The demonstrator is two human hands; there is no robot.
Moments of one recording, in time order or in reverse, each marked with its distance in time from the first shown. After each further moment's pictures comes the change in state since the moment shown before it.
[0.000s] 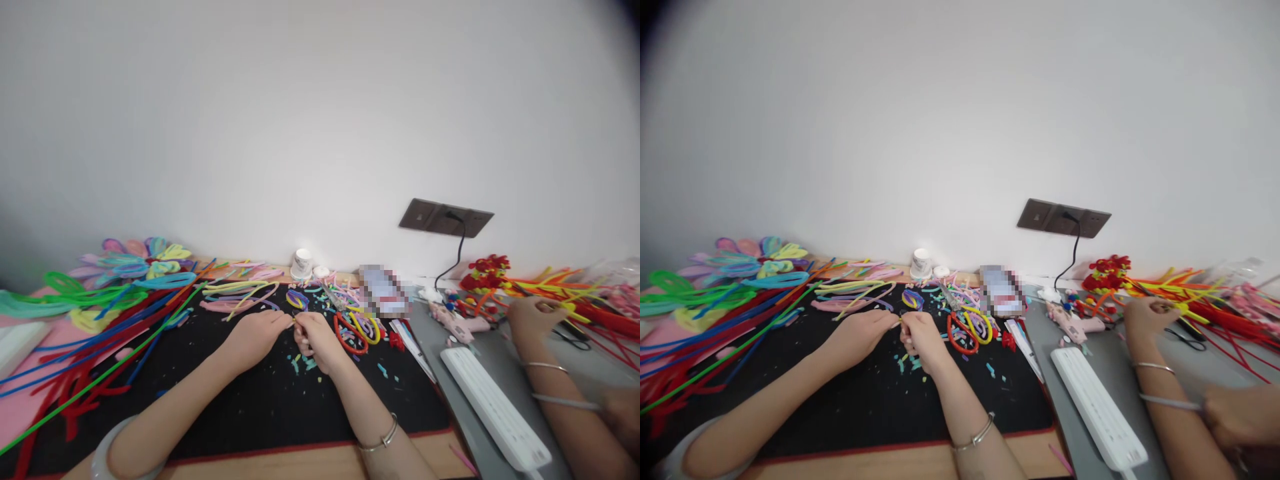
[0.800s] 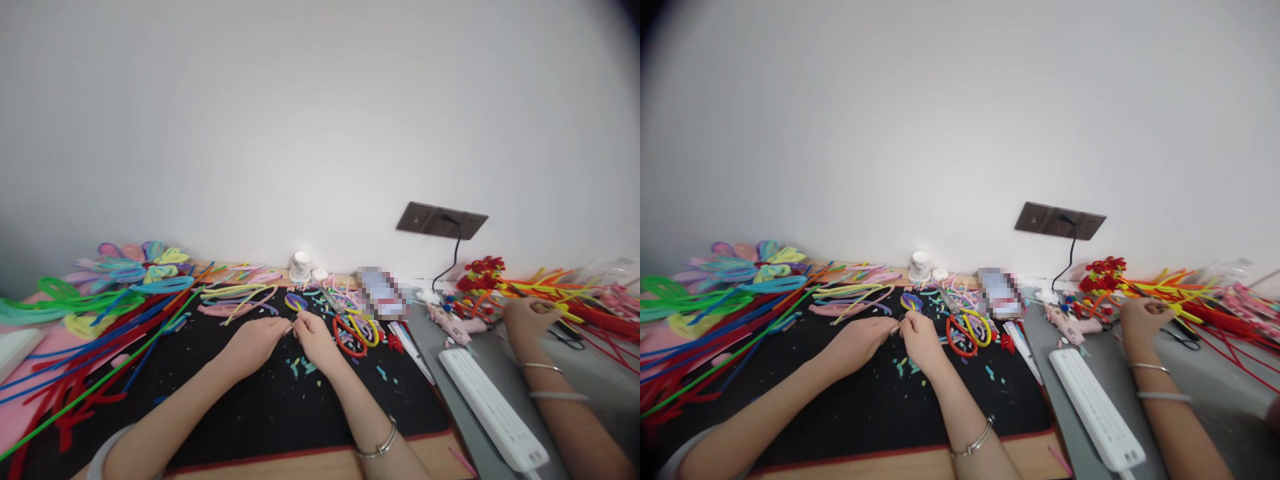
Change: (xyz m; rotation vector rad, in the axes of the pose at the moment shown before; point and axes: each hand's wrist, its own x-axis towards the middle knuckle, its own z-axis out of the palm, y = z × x) left_hand 0.001 0.004 0.000 -0.064 -0.049 -0.042; right_hand 0.005 0.006 -0.008 -0.640 0.156 -0.402
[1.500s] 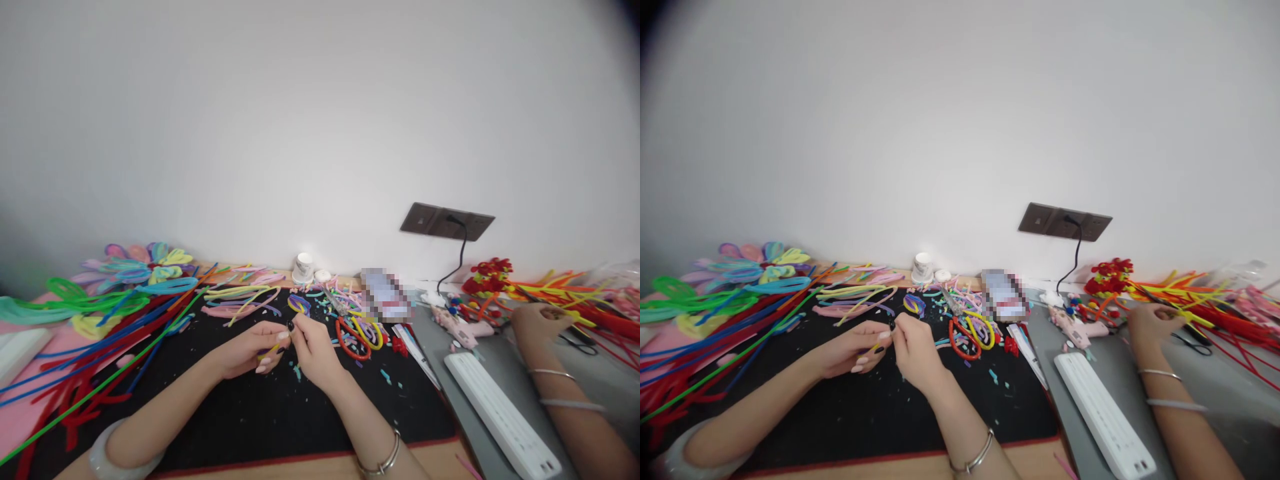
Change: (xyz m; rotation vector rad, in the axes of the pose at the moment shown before) left_hand -0.004 -0.004 -0.002 -1.532 -0.315 -0.245; right_hand -0.014 -0.022 -0.001 -0.132 0.044 -0.339
